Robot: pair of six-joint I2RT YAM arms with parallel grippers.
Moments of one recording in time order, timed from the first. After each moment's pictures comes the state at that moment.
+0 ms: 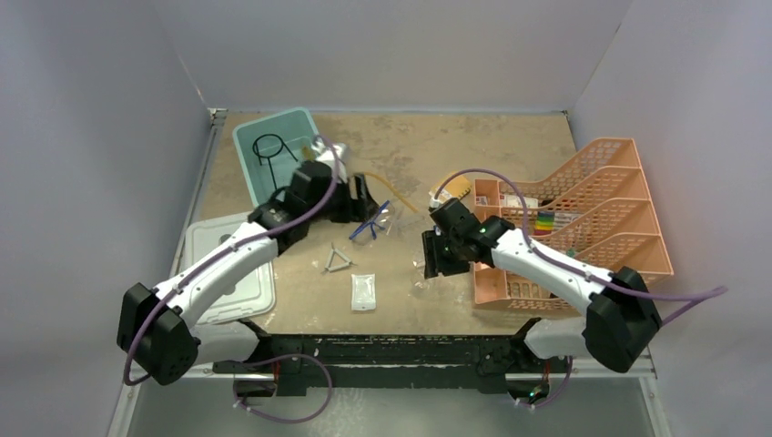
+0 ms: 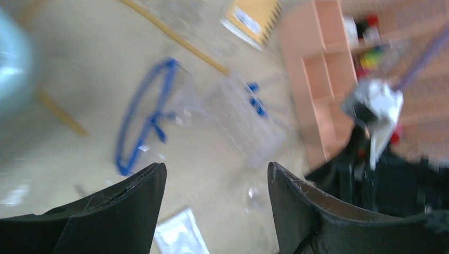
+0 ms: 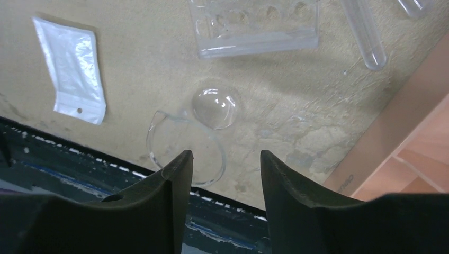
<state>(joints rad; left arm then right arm) -0.53 1.24 1.01 -0.29 0.08 -0.54 0.72 1.33 0.89 -0.72 -0.02 0.55</state>
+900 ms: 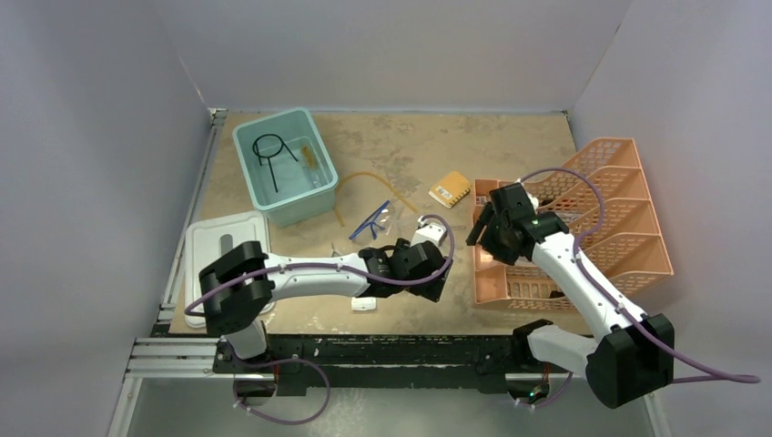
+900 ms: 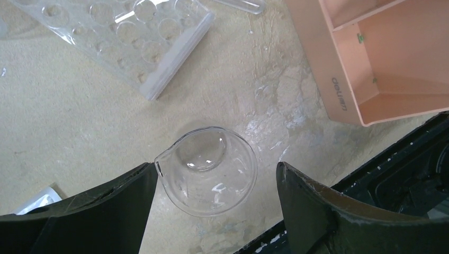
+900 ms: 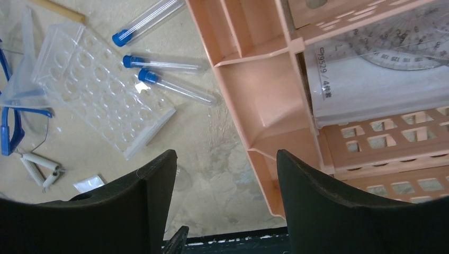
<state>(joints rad) -1.22 1.68 1.09 -0.28 -0.31 -0.66 0.34 1.12 0.86 -0.84 0.15 0.81</state>
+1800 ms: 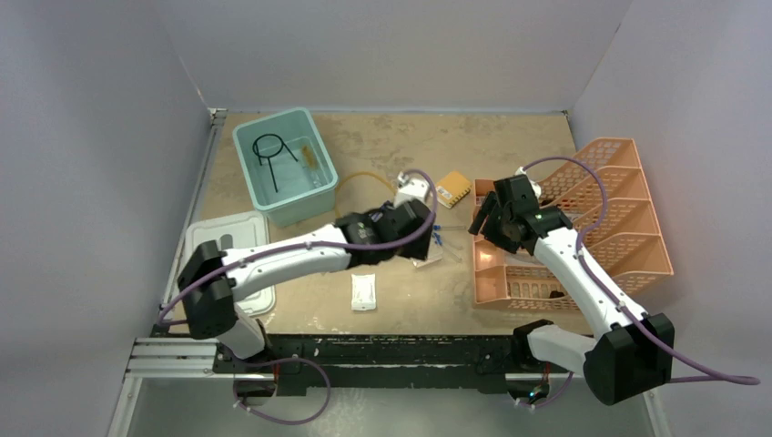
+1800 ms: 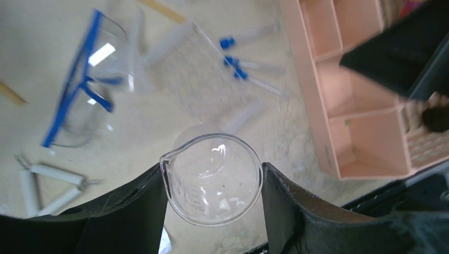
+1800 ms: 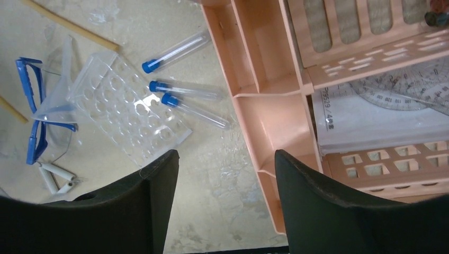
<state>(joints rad) -1.12 1.61 1.31 -0.55 -0.41 -0.68 0.30 1.14 0.91 -0.79 0.17 0.74</state>
